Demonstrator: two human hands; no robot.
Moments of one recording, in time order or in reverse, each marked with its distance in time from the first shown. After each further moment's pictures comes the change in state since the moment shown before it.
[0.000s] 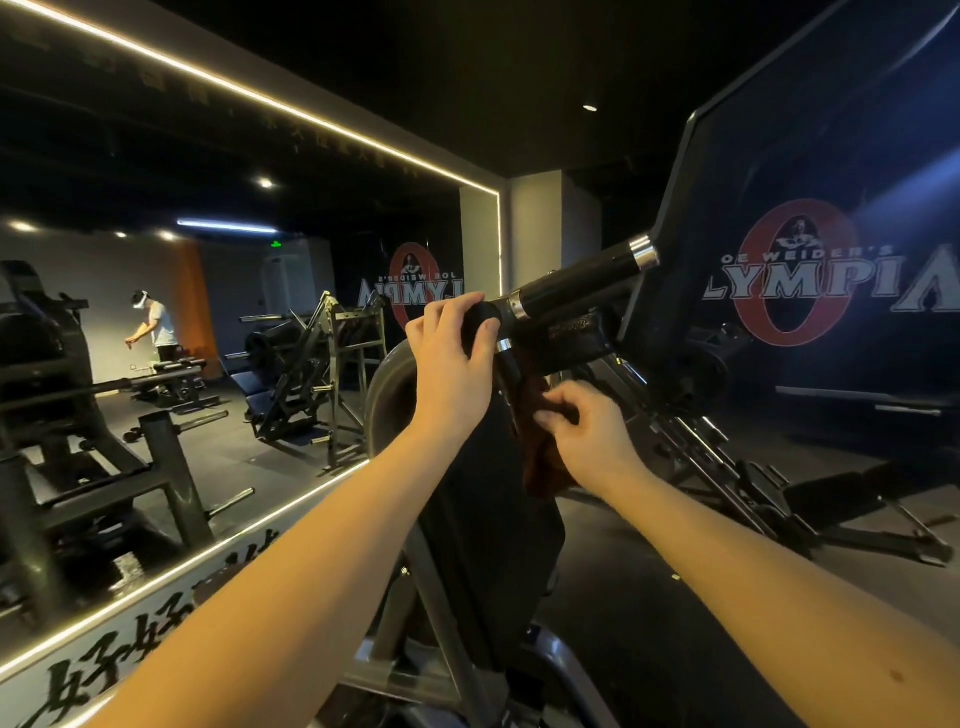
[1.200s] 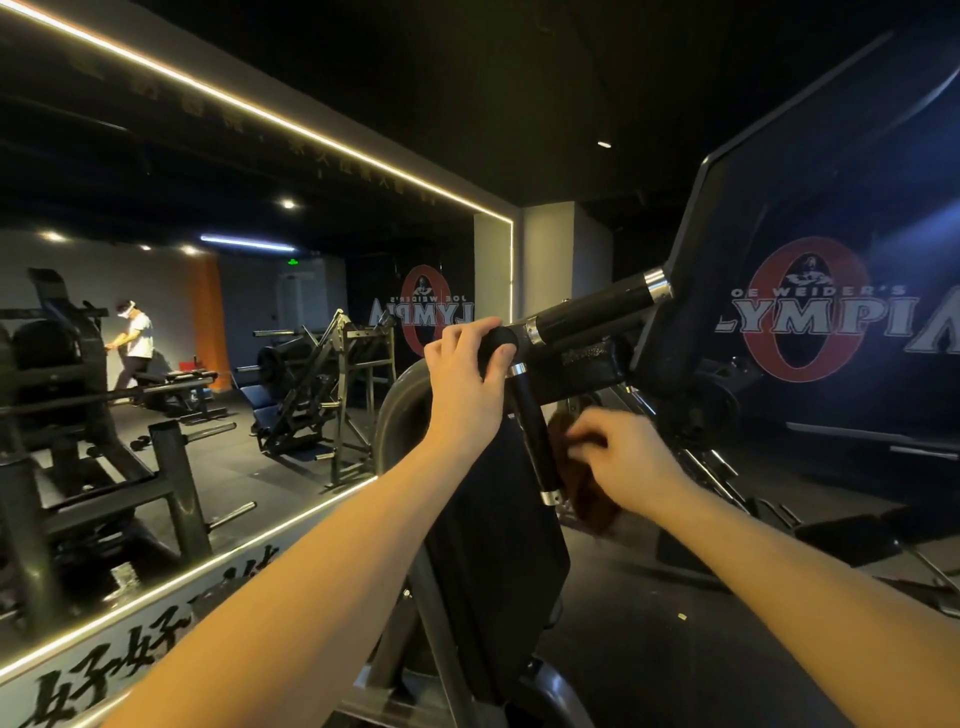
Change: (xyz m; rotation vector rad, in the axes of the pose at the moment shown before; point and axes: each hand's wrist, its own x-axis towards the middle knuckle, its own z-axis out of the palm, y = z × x) left_hand 0.002 -0.001 -0.002 0.010 -0.025 -0.001; right_hand 0.002 -0.007 -0.036 -0.268 -0.159 0.030
